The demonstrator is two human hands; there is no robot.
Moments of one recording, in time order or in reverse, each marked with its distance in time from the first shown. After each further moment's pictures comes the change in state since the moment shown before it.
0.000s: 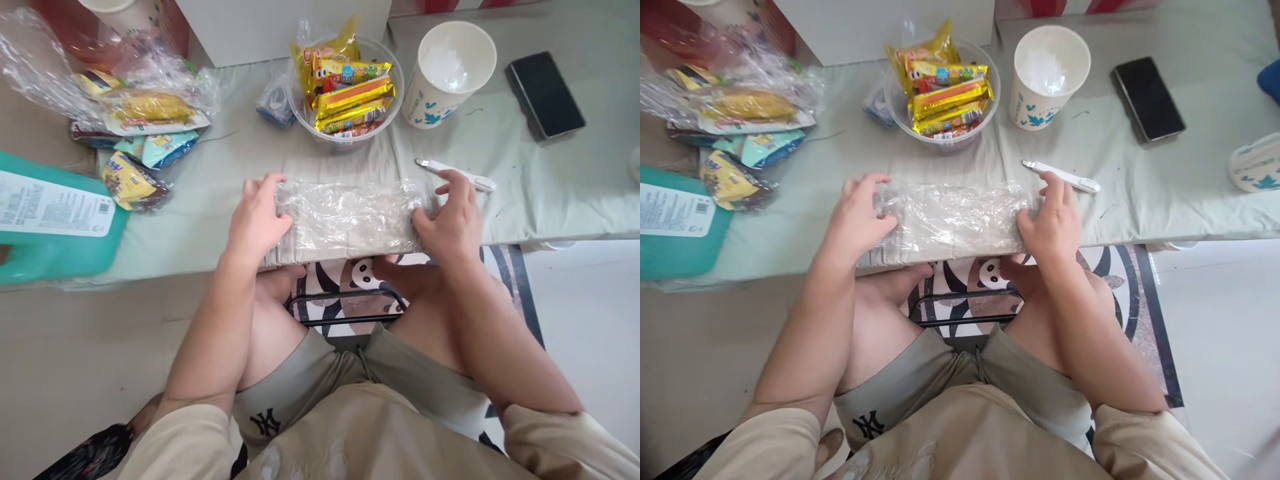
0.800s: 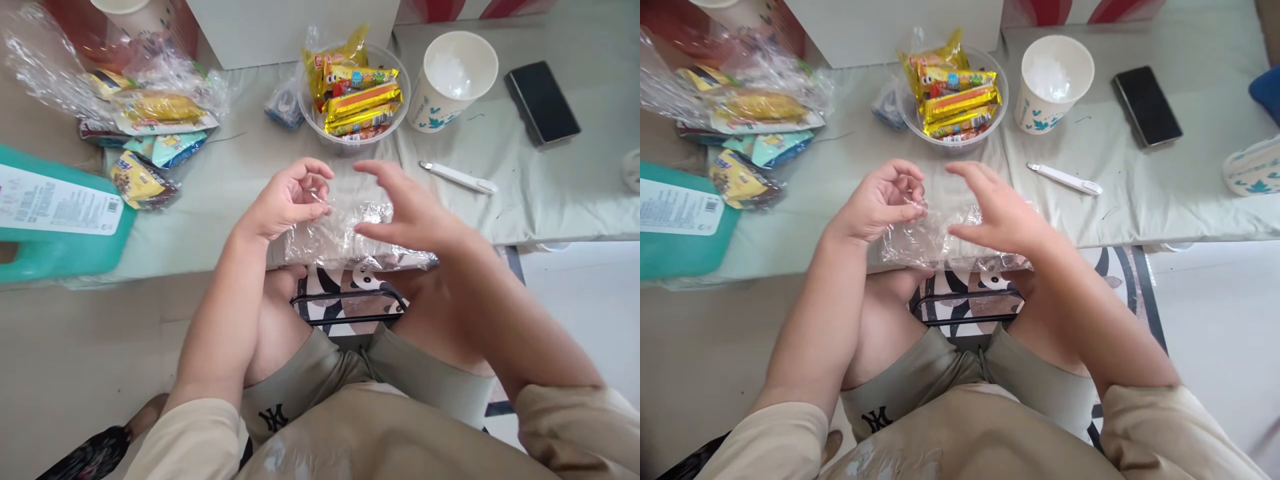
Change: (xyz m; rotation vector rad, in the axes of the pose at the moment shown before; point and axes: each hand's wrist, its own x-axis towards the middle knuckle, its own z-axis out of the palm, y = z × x) left_hand 0.017 0.038 -0.005 -0.793 -0.500 0.032; right_hand 0.019 -0.077 -0.004 0.321 -0.542 -0.605
